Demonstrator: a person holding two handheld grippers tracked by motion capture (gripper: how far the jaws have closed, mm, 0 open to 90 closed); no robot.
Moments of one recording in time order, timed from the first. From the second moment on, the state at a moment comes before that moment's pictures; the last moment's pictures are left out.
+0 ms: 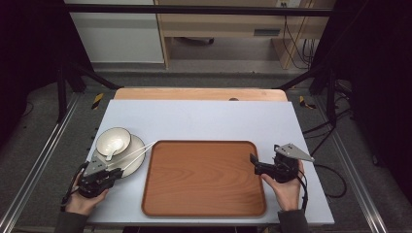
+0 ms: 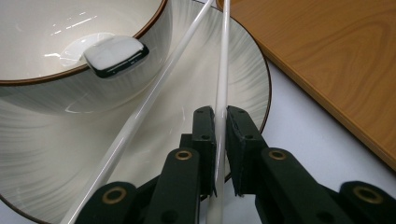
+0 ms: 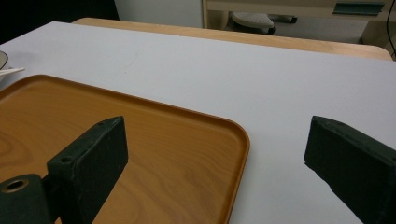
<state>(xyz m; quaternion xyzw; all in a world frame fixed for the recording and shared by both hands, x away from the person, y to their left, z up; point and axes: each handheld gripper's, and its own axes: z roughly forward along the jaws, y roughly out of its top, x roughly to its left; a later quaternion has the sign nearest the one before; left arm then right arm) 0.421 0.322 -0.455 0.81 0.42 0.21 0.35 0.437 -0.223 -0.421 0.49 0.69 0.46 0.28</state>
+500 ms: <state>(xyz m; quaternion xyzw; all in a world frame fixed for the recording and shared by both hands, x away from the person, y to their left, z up) 0.434 0.313 -0.452 0.80 0.45 0.20 0.35 0.436 -0.224 -0.419 0.49 0.68 0.46 0.28</state>
